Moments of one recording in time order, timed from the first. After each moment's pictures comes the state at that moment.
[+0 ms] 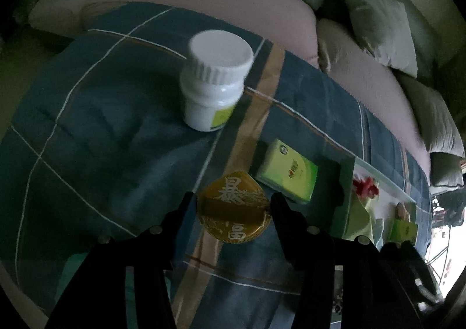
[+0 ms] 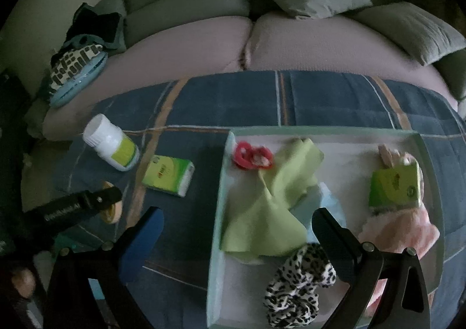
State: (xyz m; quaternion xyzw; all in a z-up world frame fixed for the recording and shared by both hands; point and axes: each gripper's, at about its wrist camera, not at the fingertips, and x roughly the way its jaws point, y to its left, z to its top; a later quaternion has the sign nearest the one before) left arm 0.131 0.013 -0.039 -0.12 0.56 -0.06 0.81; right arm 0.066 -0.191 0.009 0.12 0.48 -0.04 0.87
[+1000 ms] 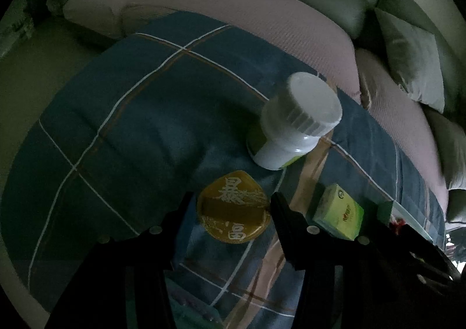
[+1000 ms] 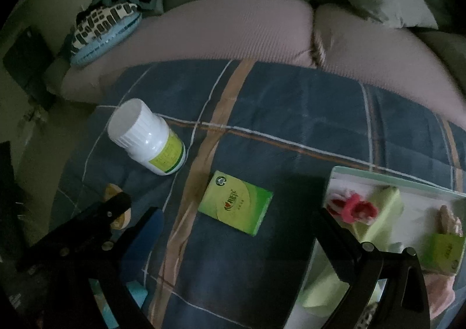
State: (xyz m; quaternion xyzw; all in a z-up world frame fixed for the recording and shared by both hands) left arm 0.151 0.064 -0.049 -0.14 0.54 0.02 0.83; right arm 0.156 -0.117 -0.020 0.07 0.55 0.04 0.83
